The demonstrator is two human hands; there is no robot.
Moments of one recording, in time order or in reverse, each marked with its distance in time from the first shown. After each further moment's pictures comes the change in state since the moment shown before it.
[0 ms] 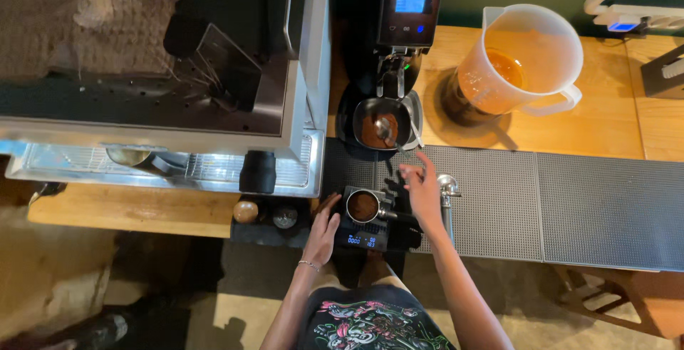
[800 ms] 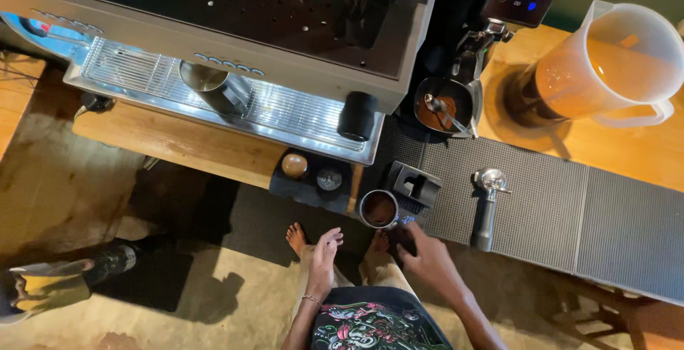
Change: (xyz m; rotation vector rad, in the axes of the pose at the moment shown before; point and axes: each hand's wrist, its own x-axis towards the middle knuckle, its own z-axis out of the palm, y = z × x) left_hand -0.155 -0.087 -0.001 -0.454 0.362 -0.232; right_hand -0.157 0.005 0.021 -0.830 -0.613 -0.022
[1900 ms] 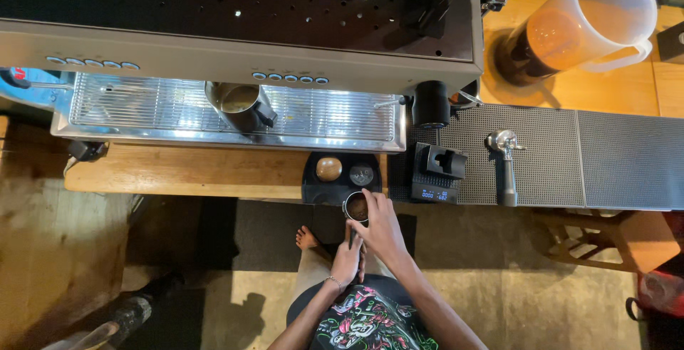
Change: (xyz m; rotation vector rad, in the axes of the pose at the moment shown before) left_hand 0.028 0.070 -0.071 0.108 -0.392 -0.531; right_hand 0.103 -0.076 0.192 -0.242 0.491 -0.214
